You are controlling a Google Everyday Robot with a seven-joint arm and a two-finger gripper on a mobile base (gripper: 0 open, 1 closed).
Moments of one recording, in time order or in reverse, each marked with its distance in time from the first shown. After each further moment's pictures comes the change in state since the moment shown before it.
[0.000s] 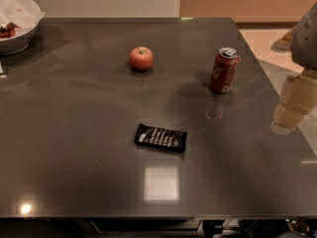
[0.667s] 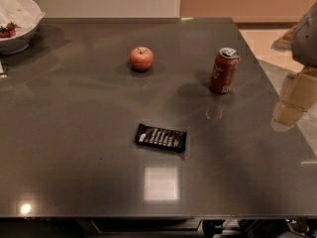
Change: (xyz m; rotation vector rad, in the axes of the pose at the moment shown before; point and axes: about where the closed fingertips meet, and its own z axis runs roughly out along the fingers) arm 0.000 -0.007 0.003 0.001 -0.013 0.009
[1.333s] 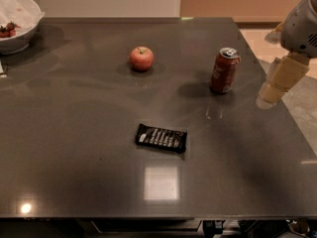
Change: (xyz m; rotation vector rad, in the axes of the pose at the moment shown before) arm -0.003 -0.054 0.026 0.003 -0.087 0.074
